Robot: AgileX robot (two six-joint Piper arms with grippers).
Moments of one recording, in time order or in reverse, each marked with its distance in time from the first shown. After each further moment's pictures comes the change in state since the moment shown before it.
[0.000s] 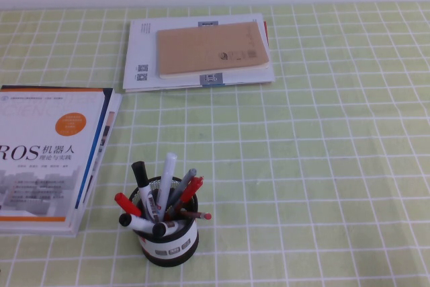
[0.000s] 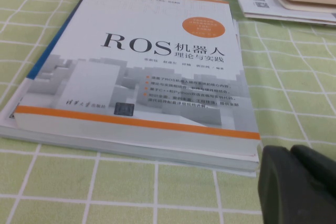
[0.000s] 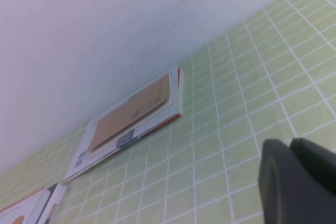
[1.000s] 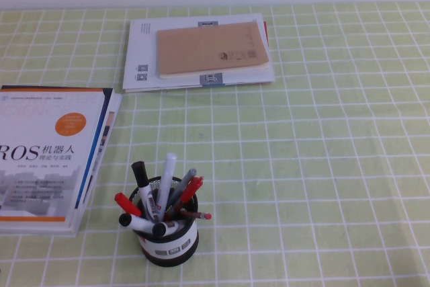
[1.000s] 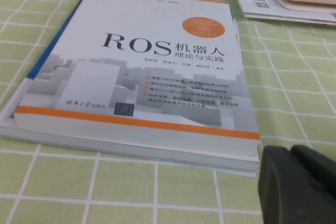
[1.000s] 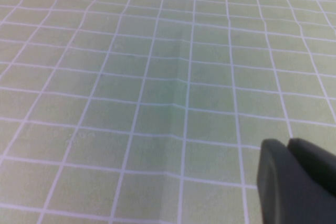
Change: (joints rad) right arm 0.000 0.000 0.000 -0.701 0.207 0.000; left arm 0.000 0.000 0.000 0.000 0.000 0.000
